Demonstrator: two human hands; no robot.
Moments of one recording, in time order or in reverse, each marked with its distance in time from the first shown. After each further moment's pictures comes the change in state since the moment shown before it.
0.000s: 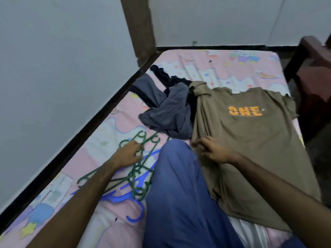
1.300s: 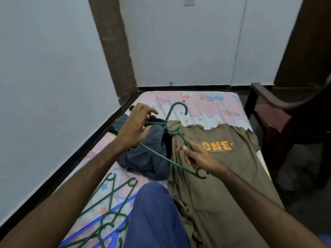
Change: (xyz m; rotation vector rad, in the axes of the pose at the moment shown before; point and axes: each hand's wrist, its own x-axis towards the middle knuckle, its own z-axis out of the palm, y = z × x) left_hand 0.076 0.185 -0.179 -0.061 0.764 0.785; right_hand -0.009 -0.047 -0.108 0.711 0.333 -0.151
